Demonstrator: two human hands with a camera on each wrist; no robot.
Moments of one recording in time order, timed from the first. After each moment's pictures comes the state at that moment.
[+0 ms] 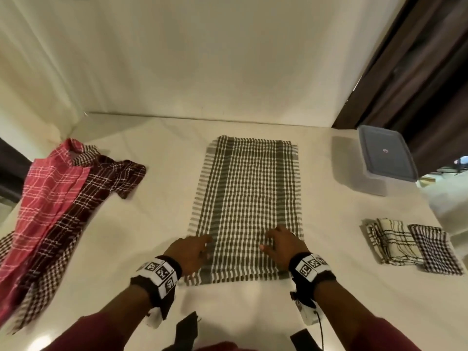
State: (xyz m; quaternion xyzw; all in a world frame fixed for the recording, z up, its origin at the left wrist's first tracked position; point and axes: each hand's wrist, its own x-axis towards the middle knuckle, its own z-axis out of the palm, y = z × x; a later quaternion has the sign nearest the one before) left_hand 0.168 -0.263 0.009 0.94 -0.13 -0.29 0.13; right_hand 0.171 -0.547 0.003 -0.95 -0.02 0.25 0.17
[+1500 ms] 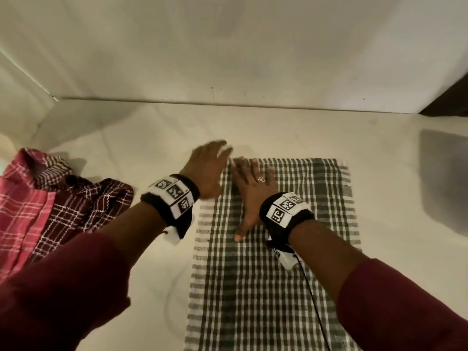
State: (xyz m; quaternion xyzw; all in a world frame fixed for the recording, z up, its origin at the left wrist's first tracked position) left_hand 0.481 -0.268 0.007 0.97 -0.20 -0.14 -0.01; right_hand 0.453 -0.434 -0.025 -0.92 -0.25 0.30 0.05
